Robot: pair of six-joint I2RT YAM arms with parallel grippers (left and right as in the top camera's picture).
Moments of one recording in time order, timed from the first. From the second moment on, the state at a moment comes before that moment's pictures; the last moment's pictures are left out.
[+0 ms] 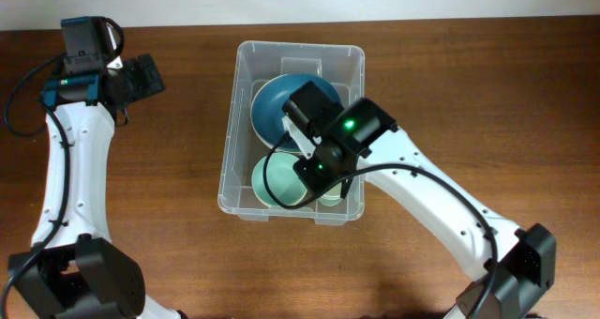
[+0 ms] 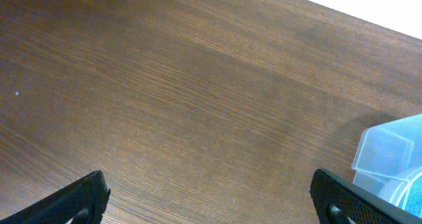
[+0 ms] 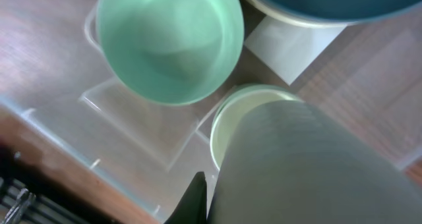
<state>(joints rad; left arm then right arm) 0.15 1.74 1.64 -0.81 -0.11 -0.19 0.69 1.76 1.65 -1.25 -0.04 0.07</state>
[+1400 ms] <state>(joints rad) 0.15 1.74 1.64 -0.81 -0.11 -0.19 0.69 1.76 1.61 -1.27 -0.02 0.08</state>
